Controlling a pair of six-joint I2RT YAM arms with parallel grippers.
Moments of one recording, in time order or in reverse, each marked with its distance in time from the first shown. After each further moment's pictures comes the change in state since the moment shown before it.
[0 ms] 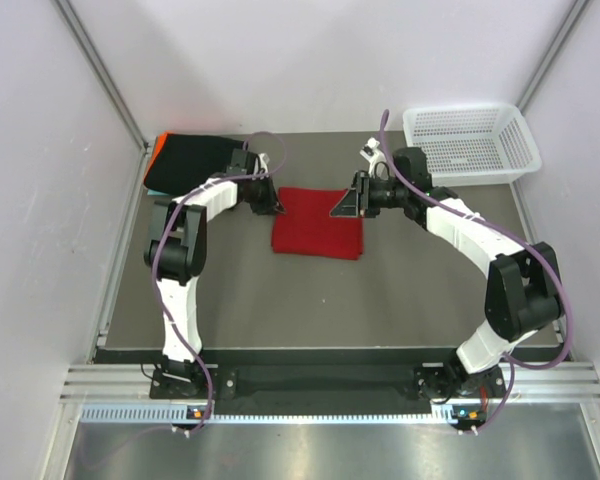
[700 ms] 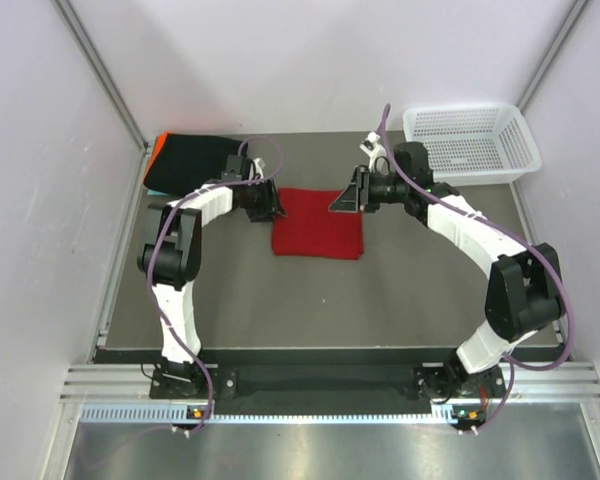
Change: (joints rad) left arm 0.005 -0.070 -0.088 -0.019 -0.018 0.019; right arm 0.000 0.010 0.045 -0.007 -0.006 -0.010
